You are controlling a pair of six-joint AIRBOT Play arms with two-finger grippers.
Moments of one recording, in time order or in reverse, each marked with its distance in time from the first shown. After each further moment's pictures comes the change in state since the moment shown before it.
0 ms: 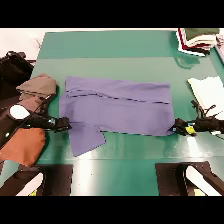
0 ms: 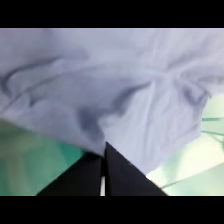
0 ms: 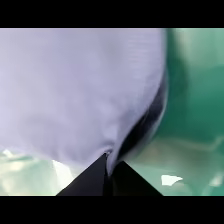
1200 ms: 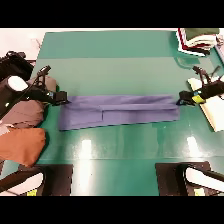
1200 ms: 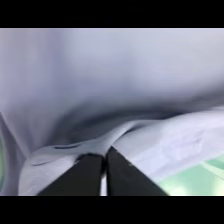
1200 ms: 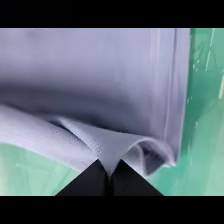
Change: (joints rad) left arm 0.000 -0.346 0.424 0.067 0.095 0.010; right arm 0.179 -0.316 0.595 -0.176 0.081 0.087
